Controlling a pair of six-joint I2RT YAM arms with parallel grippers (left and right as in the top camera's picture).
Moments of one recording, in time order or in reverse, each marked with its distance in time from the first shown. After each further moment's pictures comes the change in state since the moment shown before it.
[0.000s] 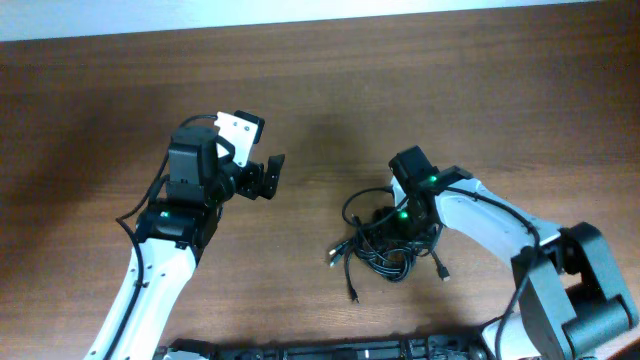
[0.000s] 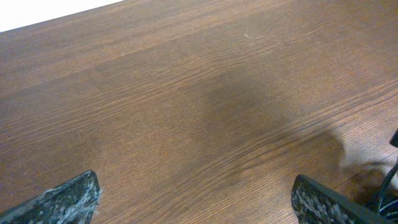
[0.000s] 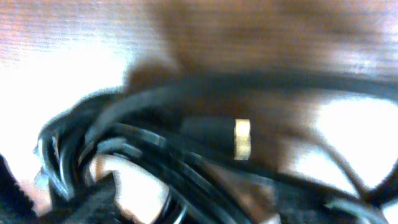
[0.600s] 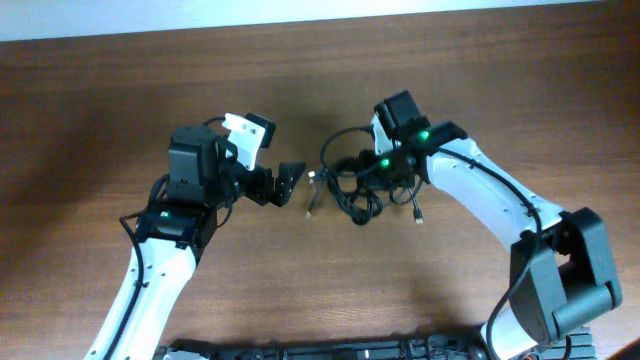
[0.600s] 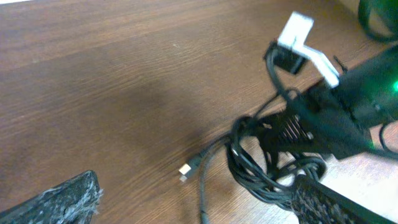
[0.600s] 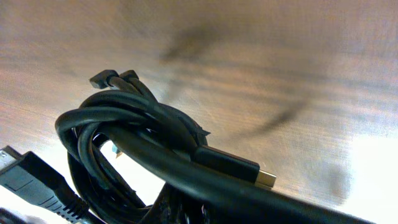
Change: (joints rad) left arm 0.000 0.000 0.000 0.011 0.272 -0.078; right arm 0.002 0.081 0.375 0.008 -0.003 0.003
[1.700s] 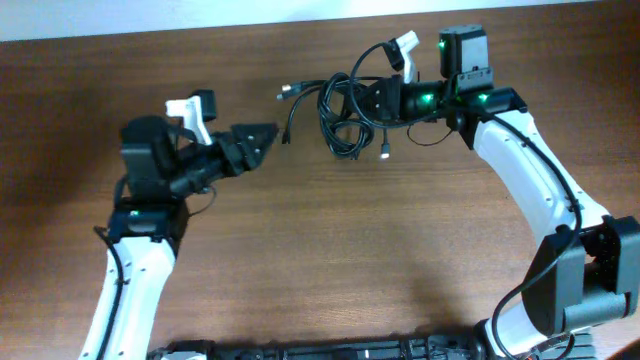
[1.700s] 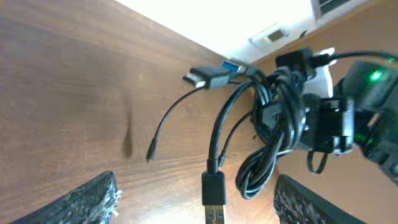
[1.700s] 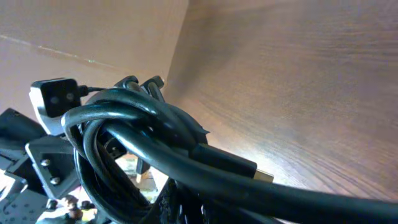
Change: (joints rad) left arm 0.190 0.004 0.009 0.182 0.296 -0.639; right arm -0.224 -0.009 0.147 0.341 -0.706 0.054
